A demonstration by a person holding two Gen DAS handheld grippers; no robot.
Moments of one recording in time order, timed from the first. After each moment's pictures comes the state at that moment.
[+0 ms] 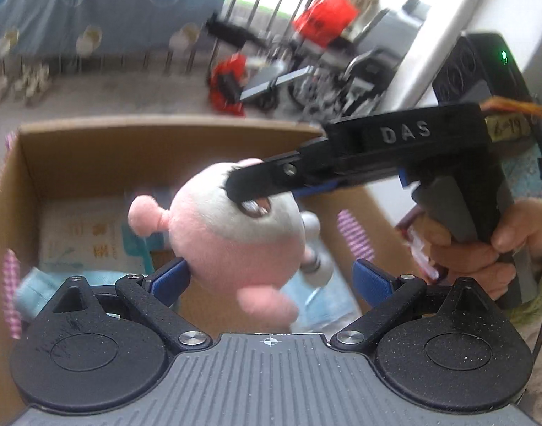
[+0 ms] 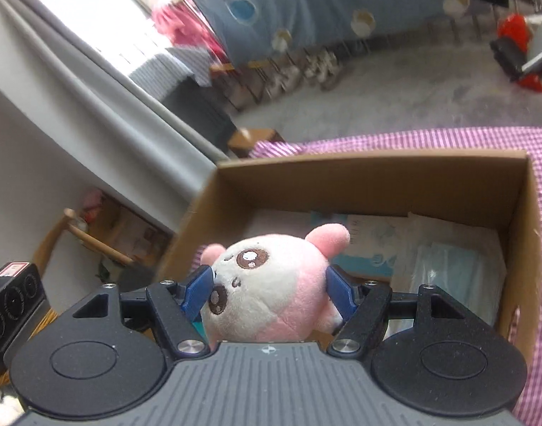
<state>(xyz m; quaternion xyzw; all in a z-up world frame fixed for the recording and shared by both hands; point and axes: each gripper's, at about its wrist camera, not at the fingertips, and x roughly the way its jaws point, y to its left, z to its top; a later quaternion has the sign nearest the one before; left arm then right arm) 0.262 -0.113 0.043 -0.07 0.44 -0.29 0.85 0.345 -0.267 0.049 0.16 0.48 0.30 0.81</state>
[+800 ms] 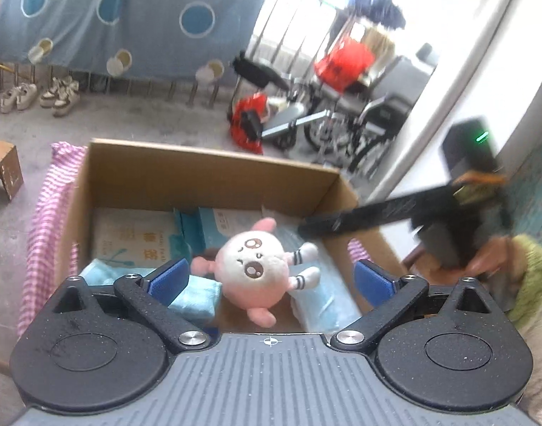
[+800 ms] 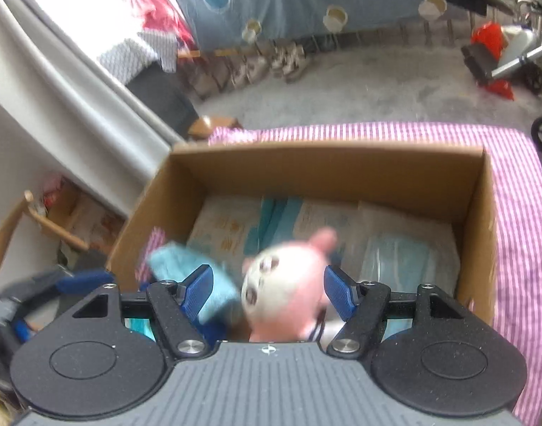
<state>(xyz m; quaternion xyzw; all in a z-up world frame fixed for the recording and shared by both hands) 0.211 -0.041 0.082 -0.12 0.37 -0.26 0.88 0.322 -0.277 0.052 0.10 0.50 0.24 0.83</state>
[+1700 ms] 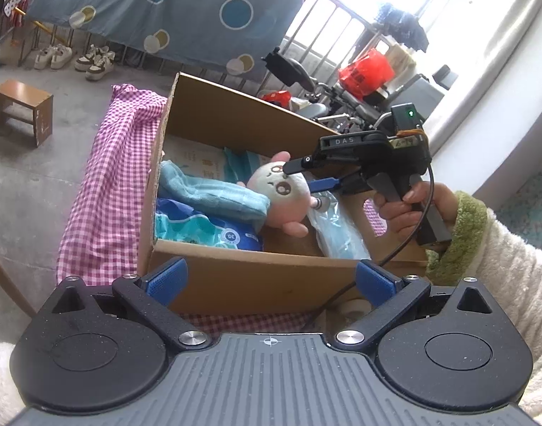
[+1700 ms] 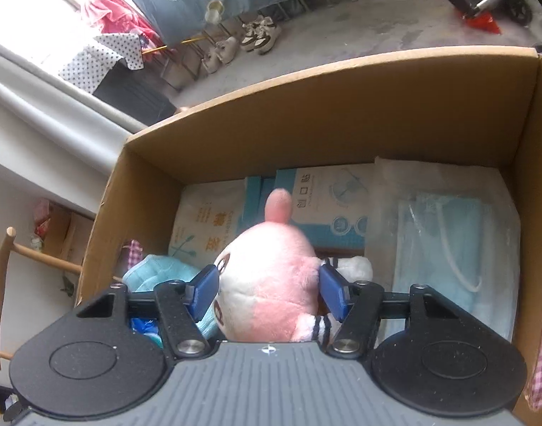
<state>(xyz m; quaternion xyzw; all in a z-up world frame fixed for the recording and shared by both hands) 0.140 0.023 0.039 -0.18 0.38 -0.23 0.88 0.359 -0.250 -0.018 0.18 0.54 0.21 0.80</state>
